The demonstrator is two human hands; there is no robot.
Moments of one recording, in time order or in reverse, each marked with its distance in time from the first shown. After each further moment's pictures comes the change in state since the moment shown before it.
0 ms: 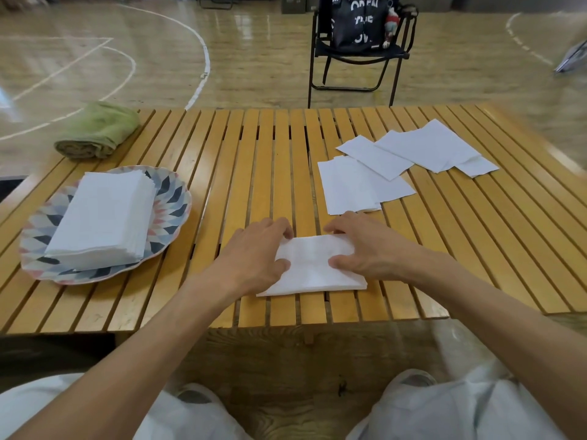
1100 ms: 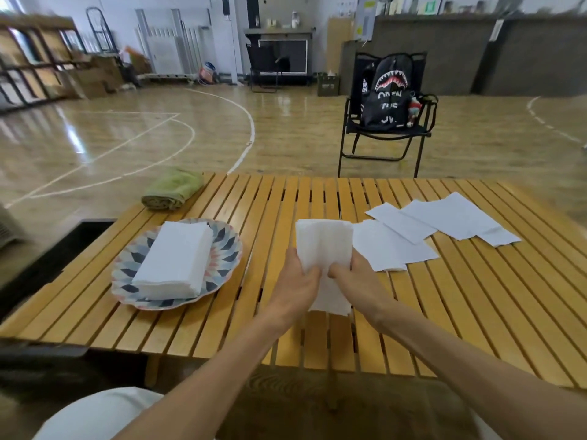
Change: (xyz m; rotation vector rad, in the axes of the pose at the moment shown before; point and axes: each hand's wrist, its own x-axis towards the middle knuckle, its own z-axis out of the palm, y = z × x) left_hand 0.001 0.020 -0.008 -1.009 0.354 -0.176; right_hand 0.017 -0.065 0.014 0.946 0.279 0.002
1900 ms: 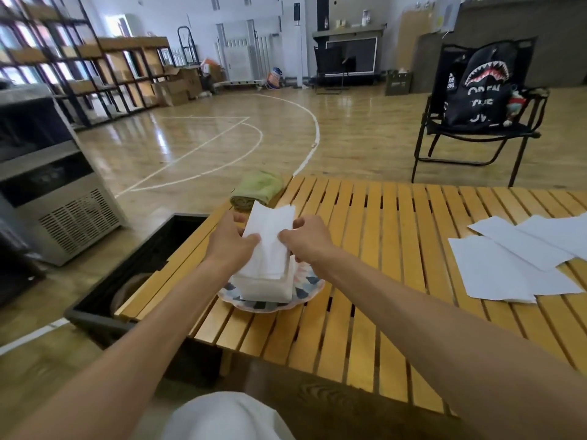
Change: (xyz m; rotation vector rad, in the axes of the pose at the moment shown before) left_hand 0.037 -0.019 -0.258 0.410 0.508 -0.164; right_hand 0.100 -0.106 0.205 -0.049 -0.117 0.072
